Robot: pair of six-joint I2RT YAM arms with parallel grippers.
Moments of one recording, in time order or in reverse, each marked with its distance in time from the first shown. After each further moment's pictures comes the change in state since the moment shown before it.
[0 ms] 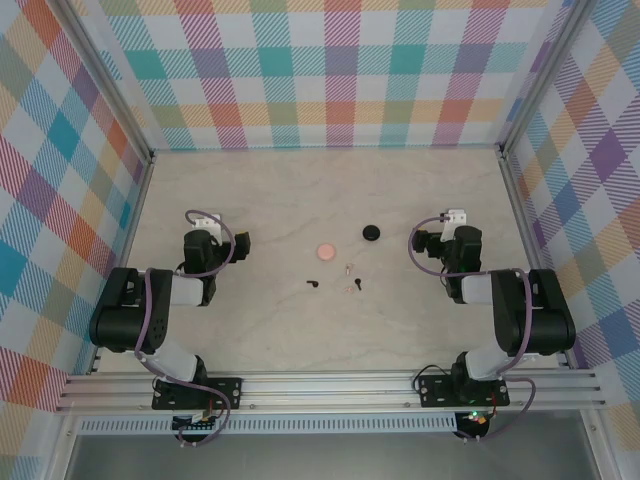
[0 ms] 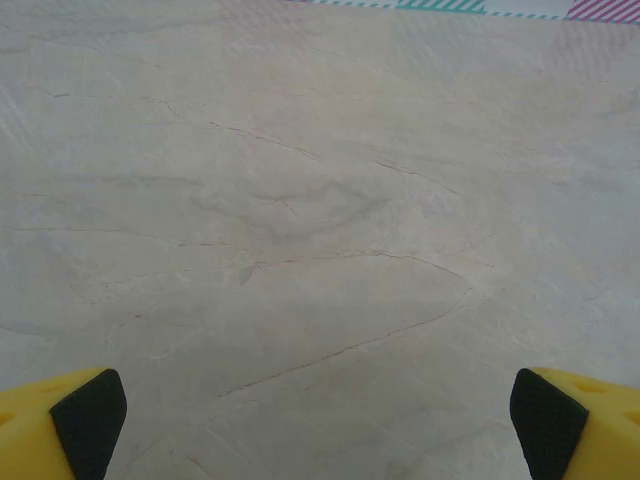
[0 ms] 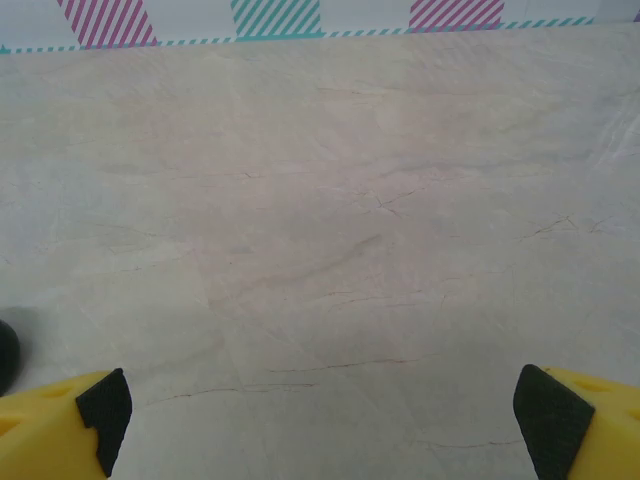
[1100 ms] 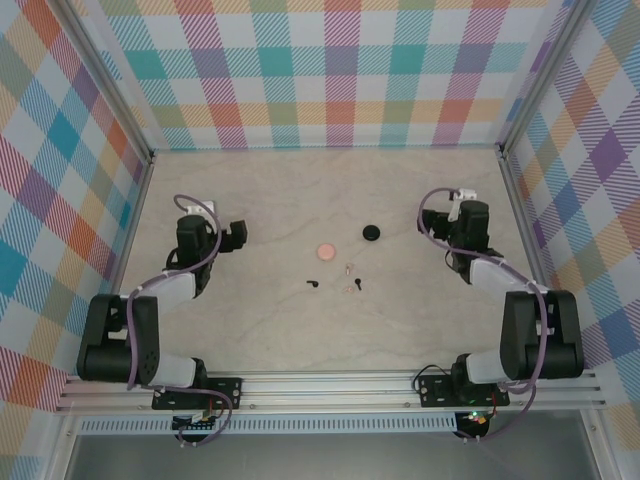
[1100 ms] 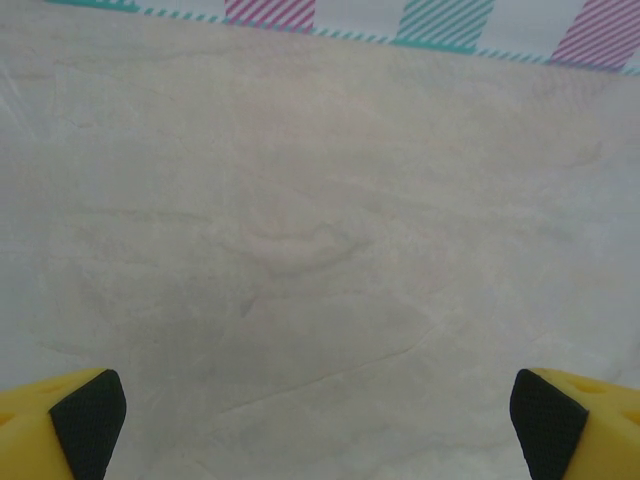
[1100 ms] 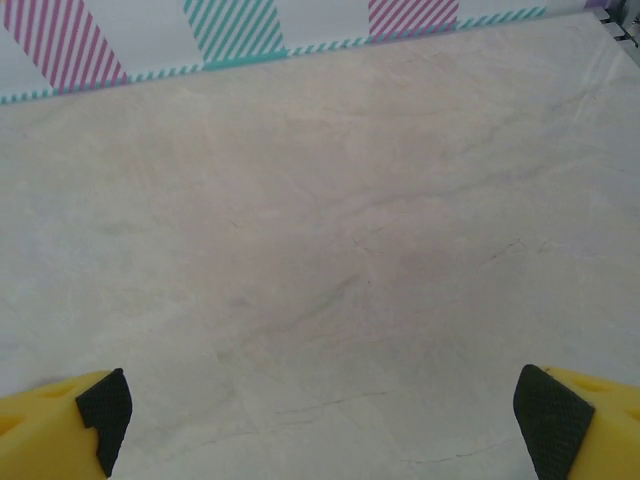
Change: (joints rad) left arm 0.000 -0.221 0.151 -0.410 0.009 -0.079; right arm -0.004 -0.162 0.273 -0.543 0.043 0.117
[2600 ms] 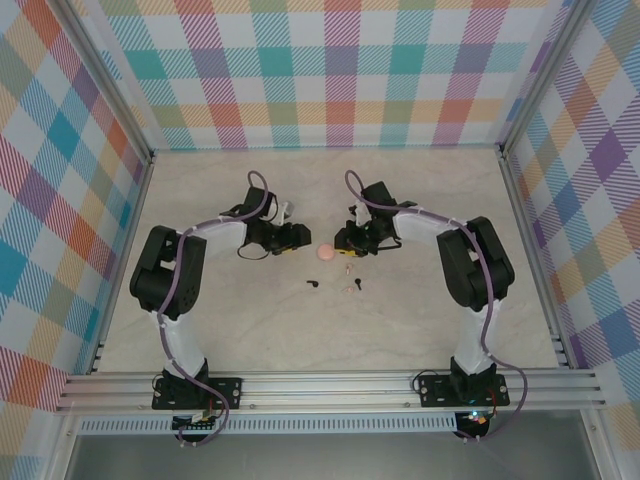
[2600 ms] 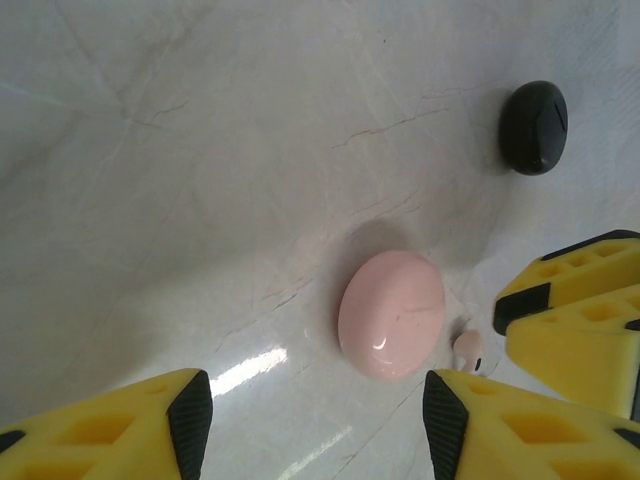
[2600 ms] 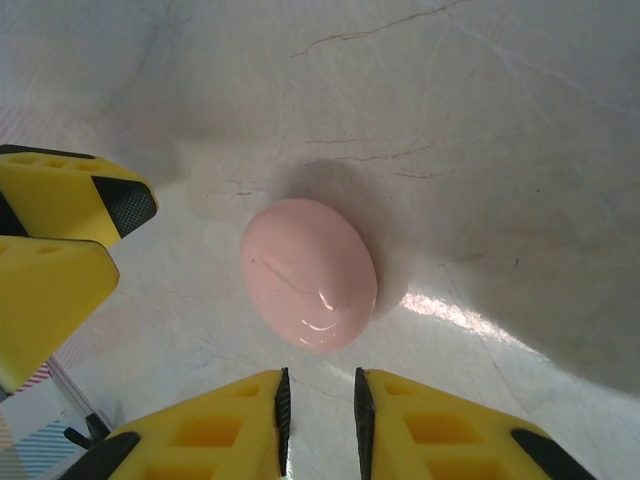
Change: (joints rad) left arm -0.291 0.533 0.562 -0.574 0.575 -0.307; right arm 0.433 0.587 0.591 -0.613 -0.584 0.444
